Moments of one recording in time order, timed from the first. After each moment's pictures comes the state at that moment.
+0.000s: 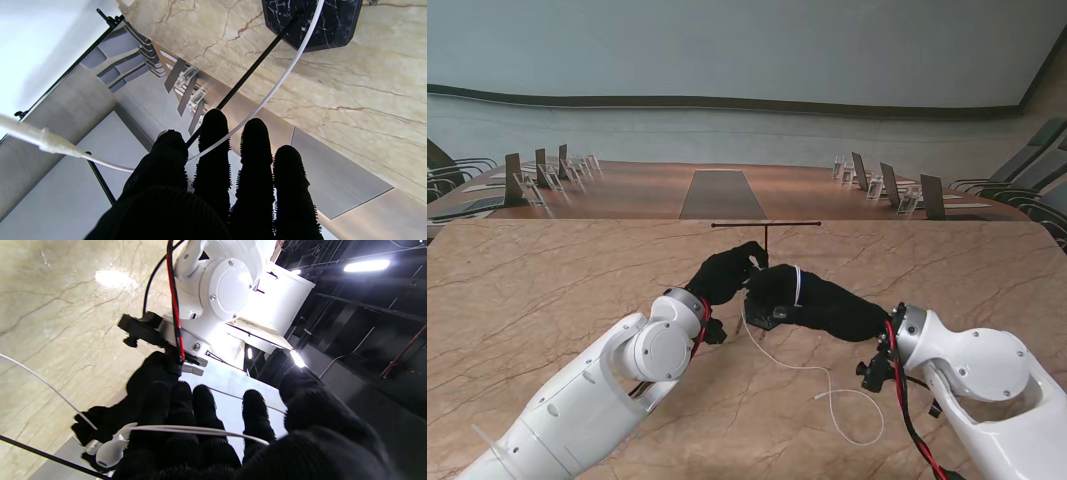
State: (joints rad) left arm 1.23 -1.21 -0.83 -1.49 0.36 0.13 0.11; right arm -1.64 -1.01 1.39 -1.88 0.23 -0.20 0.71; left_hand 1.21 -0.04 0.10 -0.06 0.32 -0.05 1.10 0.77 0.78 0.12 0.75 0.89 0.53 0.26 0.88 0.87 0.06 0.20 1.09 0.74; right_hand 0.72 -0.11 0.33 -0.06 0.10 -0.04 0.70 0.30 0.28 0.19 0.54 0.27 0.32 0.05 0.36 0.26 0.13 -0.05 0.83 0.22
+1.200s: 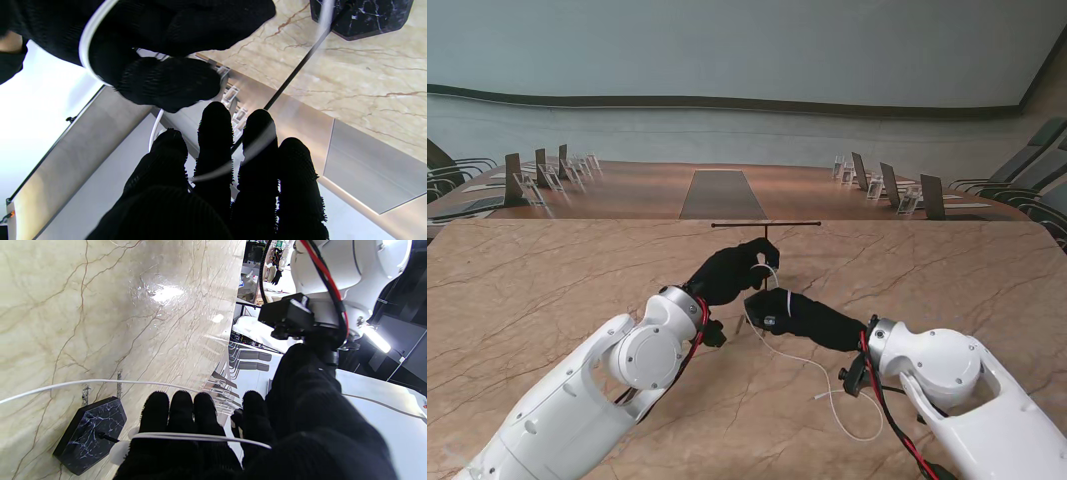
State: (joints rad) left arm 1.29 -1.17 -0.88 -1.66 0.41 0.09 0.03; right arm -1.55 -1.03 1.26 -1.68 0.14 -0.02 0.62; left_hand 1.22 -0.04 0.07 -0.06 0.34 -0.05 1.08 0.77 0.94 0.14 0.85 0.92 0.70 0.31 1.03 0.91 0.26 0.29 1.32 0.91; right_hand 0.65 -0.11 0.28 -0.06 0.10 -0.03 0.66 0.27 0.20 0.18 0.49 0.26 0.22 0.04 0.34 0.26 0.03 -0.07 0.82 0.22
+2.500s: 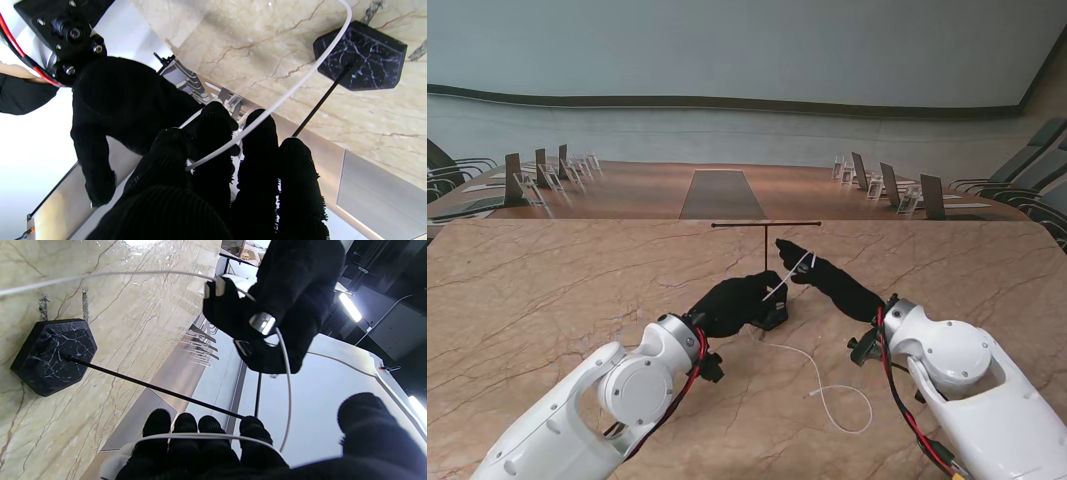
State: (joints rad) left arm 1.42 -1.13 -0.91 -1.78 0.44 0.05 -0.04; right arm -1.51 -1.06 1.31 -1.60 0.16 -0.16 0.50; left_hand 1.22 -0.04 0.07 -0.06 0.37 0.01 1.06 0.77 0.97 0.13 0.86 0.94 0.73 0.31 1.04 0.93 0.28 0.30 1.33 0.92; right_hand 0.22 -0.07 0.34 -0.04 0.14 0.03 -0.03 0.19 0.17 0.11 0.03 0.08 0.12 -0.03 0.07 0.20 -0.05 -0.11 0.49 0.31
